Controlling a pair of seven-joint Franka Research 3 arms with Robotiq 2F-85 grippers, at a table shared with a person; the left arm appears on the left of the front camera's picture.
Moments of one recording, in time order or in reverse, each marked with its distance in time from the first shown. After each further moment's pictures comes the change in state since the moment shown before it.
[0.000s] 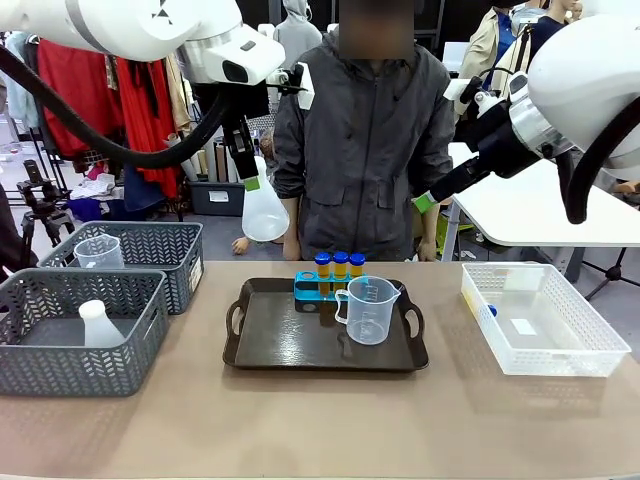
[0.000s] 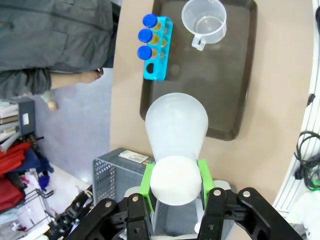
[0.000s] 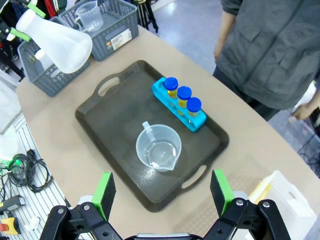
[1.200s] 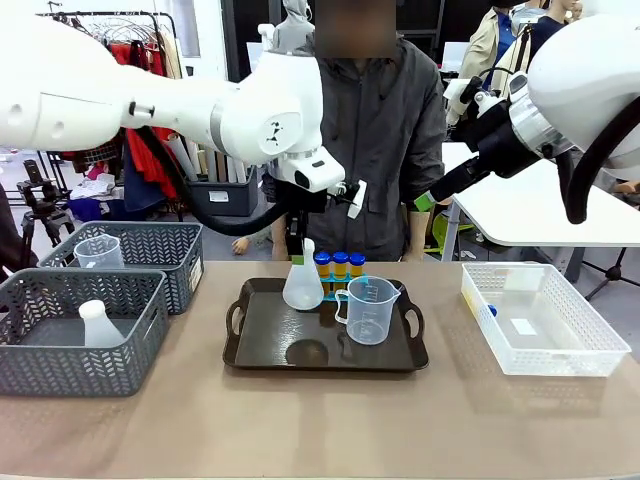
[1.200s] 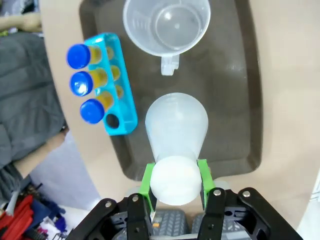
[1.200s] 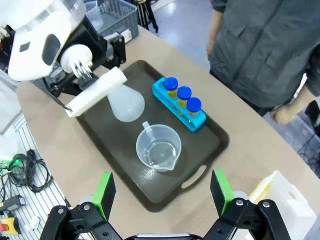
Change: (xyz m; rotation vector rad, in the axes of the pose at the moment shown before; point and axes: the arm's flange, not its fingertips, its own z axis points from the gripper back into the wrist) left arm 0.070 0.014 -0.192 -0.199 0.101 -0.302; right arm 0.000 0.000 0.000 0.000 0.000 0.000
